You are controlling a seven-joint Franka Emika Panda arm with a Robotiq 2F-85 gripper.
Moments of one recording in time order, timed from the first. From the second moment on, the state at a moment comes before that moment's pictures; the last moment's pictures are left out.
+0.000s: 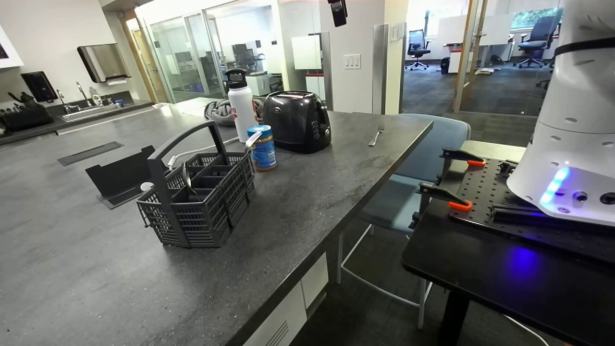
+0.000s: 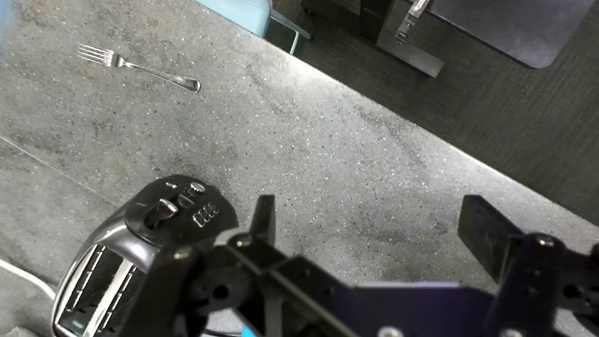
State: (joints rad) arm 0.18 -0.35 0.17 -2.25 -0.11 1.78 -0.13
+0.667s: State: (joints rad) arm 0.22 -0.36 0.34 -2.27 0.05 1.96 0.39
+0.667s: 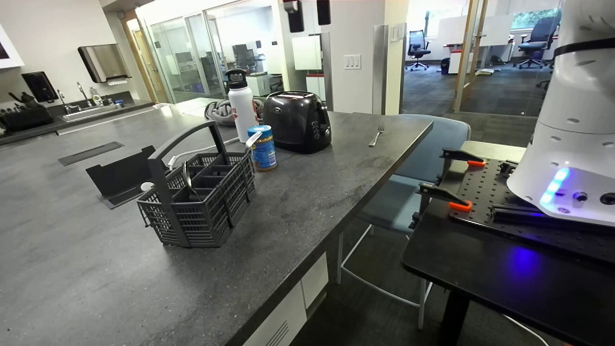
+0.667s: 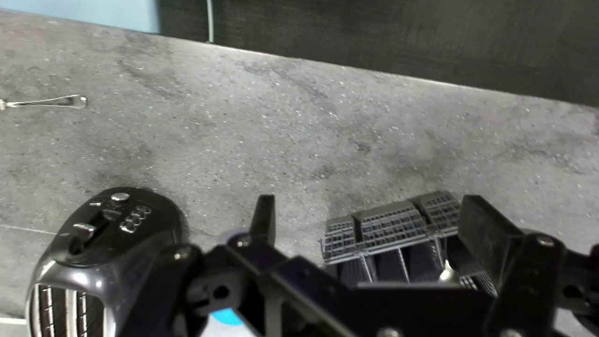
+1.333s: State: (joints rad) arm 0.24 0.02 0.43 -2.31 0.02 2.66 0.70
